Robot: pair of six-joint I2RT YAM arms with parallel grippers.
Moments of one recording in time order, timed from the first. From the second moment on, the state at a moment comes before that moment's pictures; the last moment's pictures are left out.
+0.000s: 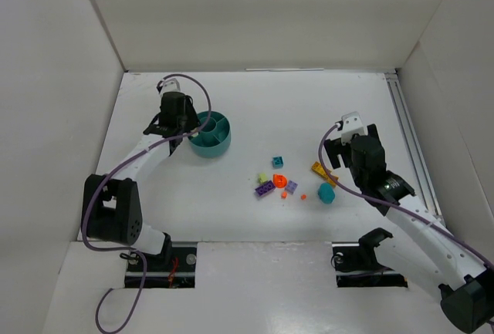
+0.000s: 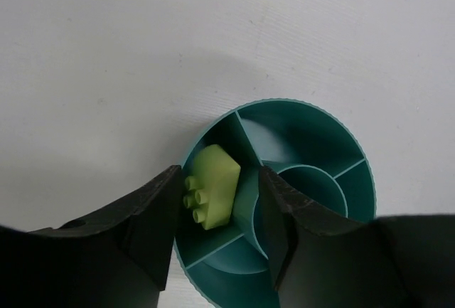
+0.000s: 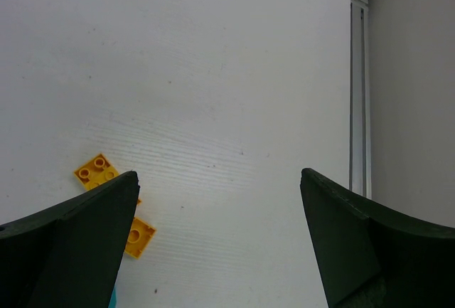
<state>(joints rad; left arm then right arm) -0.21 1.46 0.97 -0.12 -0.19 -0.47 0.47 0.81 0.65 -0.26 0.48 -0.23</state>
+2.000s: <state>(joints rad) -0.88 1.70 0.95 -0.09 -0.16 -0.56 0.42 0.98 0.72 -0.44 0.34 -0.18</state>
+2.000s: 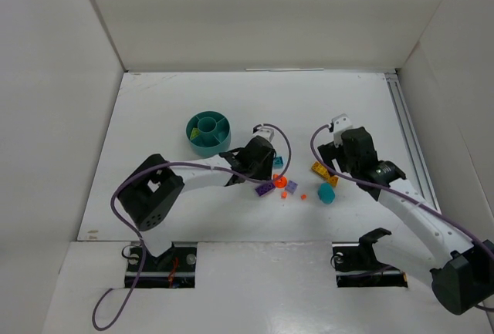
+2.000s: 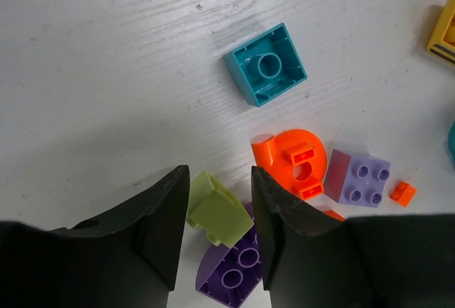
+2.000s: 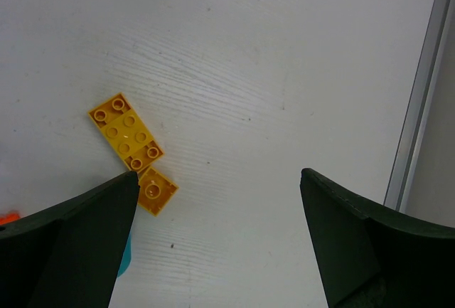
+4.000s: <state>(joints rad) -0.24 1.35 1.00 -0.14 -0.33 -0.48 0.38 0.98 0.70 -0.44 0.34 -0.19</state>
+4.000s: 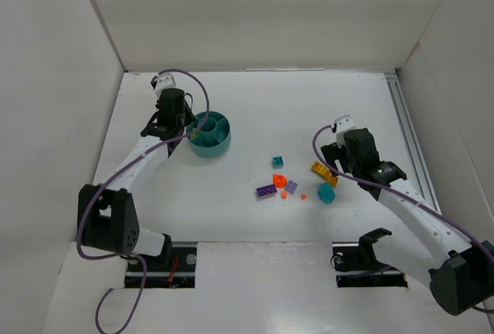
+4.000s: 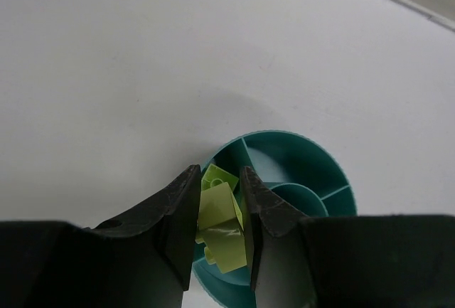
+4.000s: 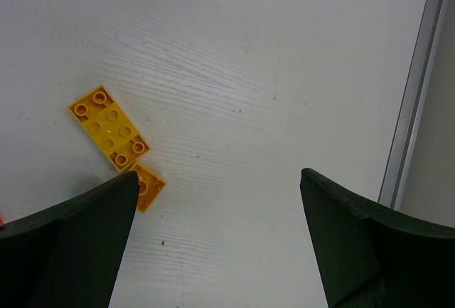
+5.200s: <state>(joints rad) -0.61 1.18 0.89 -0.03 0.00 -0.38 0.37 0.99 0.70 -0.44 0.28 -0.23</state>
